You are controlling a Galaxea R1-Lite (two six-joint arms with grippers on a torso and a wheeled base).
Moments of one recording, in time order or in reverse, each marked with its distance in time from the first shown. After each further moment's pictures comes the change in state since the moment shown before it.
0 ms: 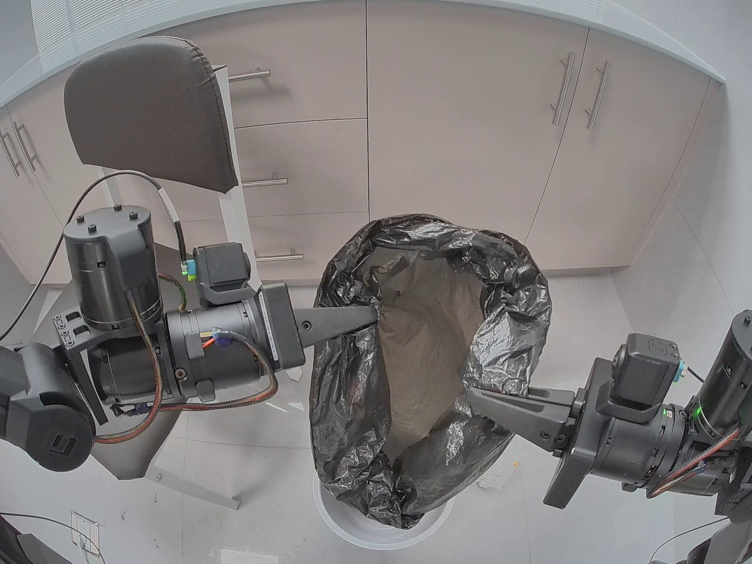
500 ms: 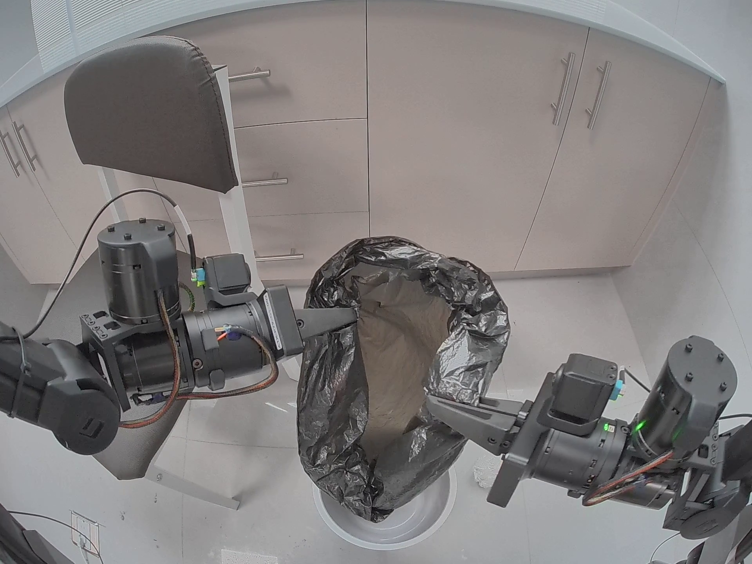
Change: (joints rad) left arm 0.085 0.098 -0.004 -0.030 0.005 0.008; right arm -0.006 0.201 0.027 -0.224 -0.002 0.006
